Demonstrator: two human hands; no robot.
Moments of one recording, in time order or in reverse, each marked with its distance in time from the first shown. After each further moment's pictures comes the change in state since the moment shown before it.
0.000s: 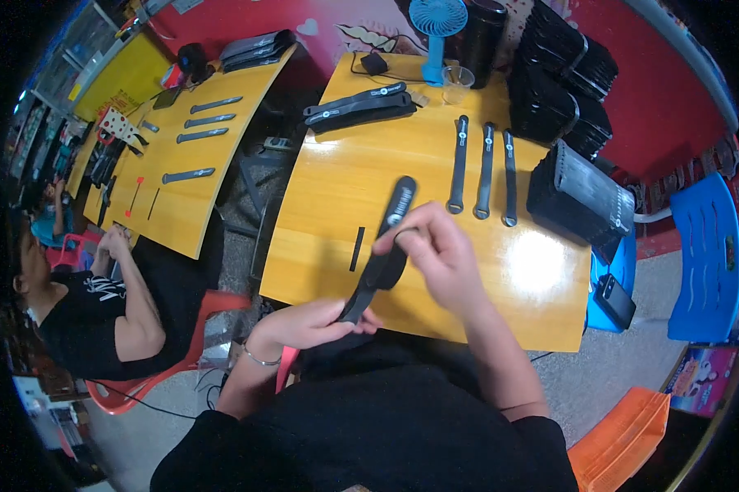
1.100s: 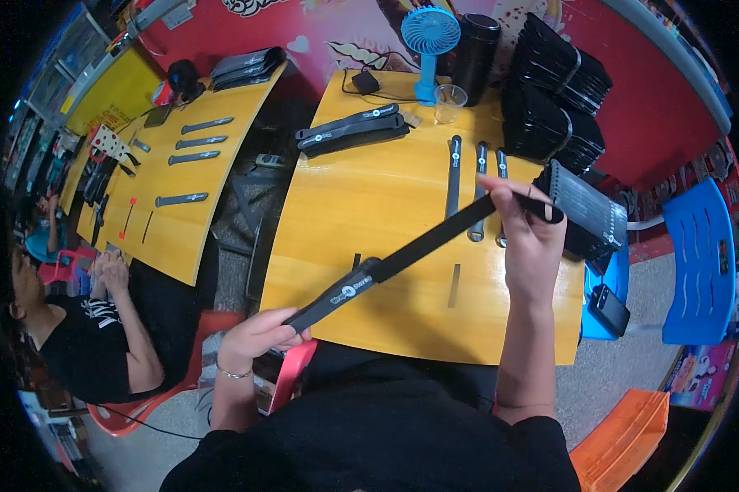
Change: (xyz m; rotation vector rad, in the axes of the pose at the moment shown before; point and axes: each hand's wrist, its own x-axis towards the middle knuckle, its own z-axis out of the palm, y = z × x) left_hand -0.057 0.019 -0.047 -0.286 0.139 -0.107; right_hand 0.030 -0.038 -0.063 -0.349 0.465 -0.198
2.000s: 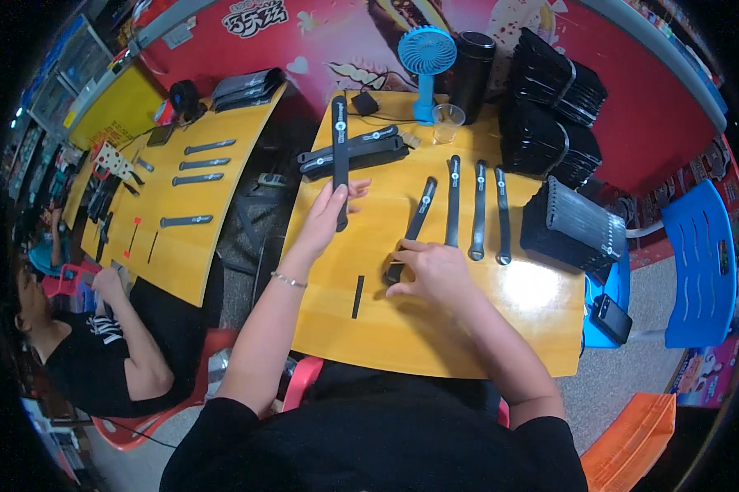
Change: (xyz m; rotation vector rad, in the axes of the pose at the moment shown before) left_hand 0.194 0.039 -0.074 0.171 0.498 0.552; right_hand -0.013 0.068 0.060 -0.883 -0.856 -0.108
